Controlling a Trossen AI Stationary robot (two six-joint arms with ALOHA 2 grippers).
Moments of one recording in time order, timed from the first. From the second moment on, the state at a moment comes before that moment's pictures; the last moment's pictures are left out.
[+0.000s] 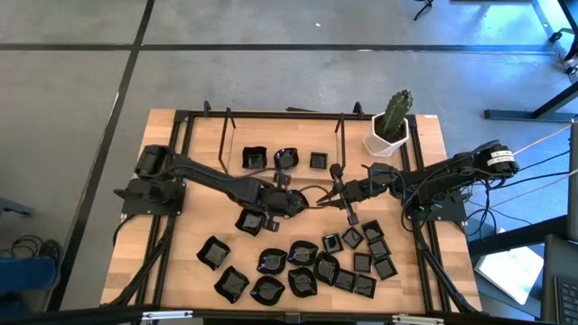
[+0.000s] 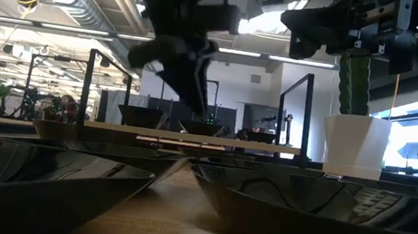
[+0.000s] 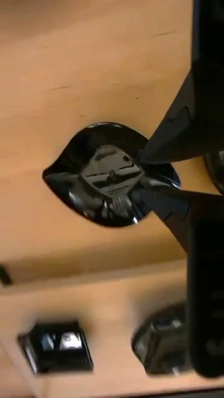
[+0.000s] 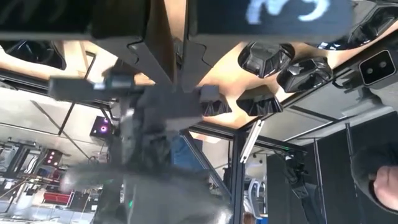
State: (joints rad) left arm -0.17 1.84 1.30 -0.58 -0.36 0.19; right arm 0.04 1.23 0.39 0.88 -0.26 -0.16
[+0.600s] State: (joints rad) left arm -0.16 1.95 1.31 -0.49 -0.21 0.27; right arm 0.04 1.23 0.39 0.85 -0.26 -0.16
